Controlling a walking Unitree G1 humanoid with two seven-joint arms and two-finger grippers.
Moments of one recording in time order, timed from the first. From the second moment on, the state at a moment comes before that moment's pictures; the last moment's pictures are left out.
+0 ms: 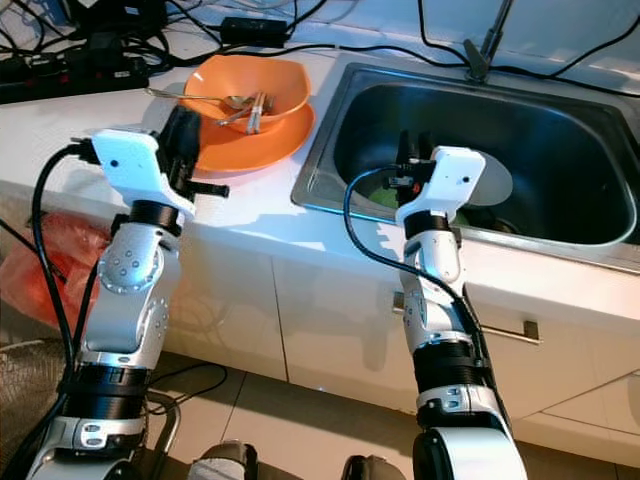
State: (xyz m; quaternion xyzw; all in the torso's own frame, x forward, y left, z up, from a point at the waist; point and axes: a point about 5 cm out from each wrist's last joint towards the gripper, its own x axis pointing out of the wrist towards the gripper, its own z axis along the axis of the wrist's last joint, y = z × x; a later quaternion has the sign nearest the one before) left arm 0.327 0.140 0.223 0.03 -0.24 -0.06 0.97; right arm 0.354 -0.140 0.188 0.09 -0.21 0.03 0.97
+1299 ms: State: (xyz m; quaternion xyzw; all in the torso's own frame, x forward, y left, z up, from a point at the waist) left arm 0.320 0.120 0.233 0.10 -0.26 -0.12 0.95; right arm 0.354 -0.136 0.187 0.09 -0.20 0.04 0.97
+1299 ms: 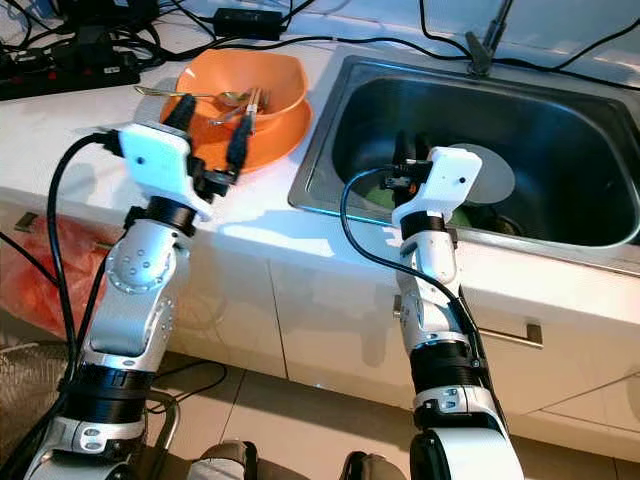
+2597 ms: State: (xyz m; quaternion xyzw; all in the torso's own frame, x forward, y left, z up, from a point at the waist) left arm 0.356 0.107 0.224 0.52 -0.21 -0.09 0.82; right arm 0.354 -0.134 0.187 0.10 -0.20 0.04 0.97
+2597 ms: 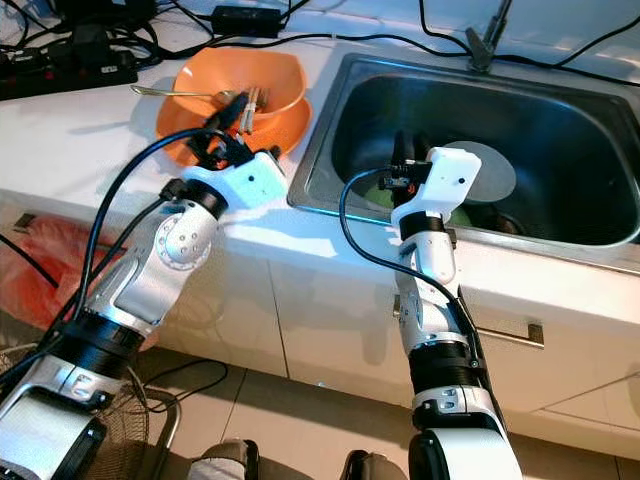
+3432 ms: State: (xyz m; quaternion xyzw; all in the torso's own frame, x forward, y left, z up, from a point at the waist) left arm 0.358 0.109 0.222 0.52 -0.21 -0.07 0.83; right arm 0.354 -0.133 0.187 0.10 -0.20 0.04 0.97
